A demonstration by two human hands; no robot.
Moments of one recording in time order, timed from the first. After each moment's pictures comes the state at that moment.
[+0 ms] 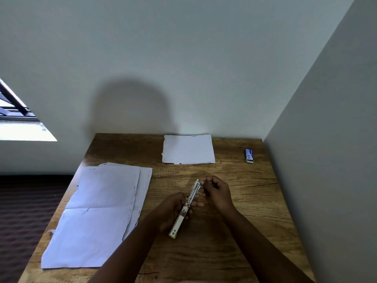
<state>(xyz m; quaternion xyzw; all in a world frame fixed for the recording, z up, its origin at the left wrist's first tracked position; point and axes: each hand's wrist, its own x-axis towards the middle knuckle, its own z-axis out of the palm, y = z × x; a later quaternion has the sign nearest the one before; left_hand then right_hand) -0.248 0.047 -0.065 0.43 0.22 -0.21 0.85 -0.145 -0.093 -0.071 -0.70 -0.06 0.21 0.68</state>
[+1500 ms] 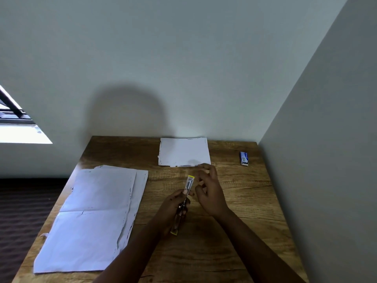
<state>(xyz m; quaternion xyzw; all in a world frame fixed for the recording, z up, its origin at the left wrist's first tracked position) -0.245 0.030 -0.069 0.55 0.24 -0.05 0.80 -0.152 -0.090 -0.046 -0.79 -0.34 0.04 0.51</state>
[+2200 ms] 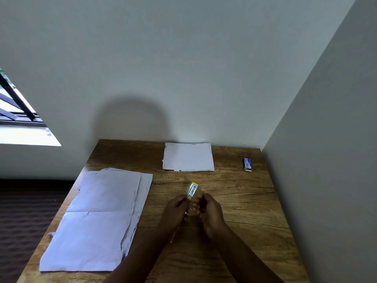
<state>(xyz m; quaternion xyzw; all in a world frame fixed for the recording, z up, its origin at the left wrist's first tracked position) -0.249 0.020 -0.066 0.65 0.29 0.03 0.71 -0.183 -0.079 -0.059 -0.56 0.14 0.31 0.75</state>
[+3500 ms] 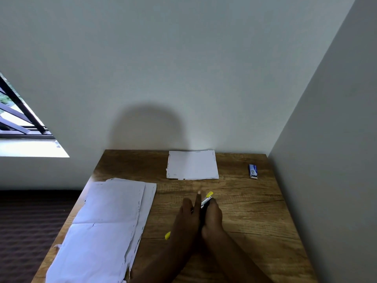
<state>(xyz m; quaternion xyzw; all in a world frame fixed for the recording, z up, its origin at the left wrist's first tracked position) -0.243 -0.005 -0.049 0.87 0.28 0.03 0.41 -0.177 -0.060 -0.051 -0.50 0.27 0.31 0.76</state>
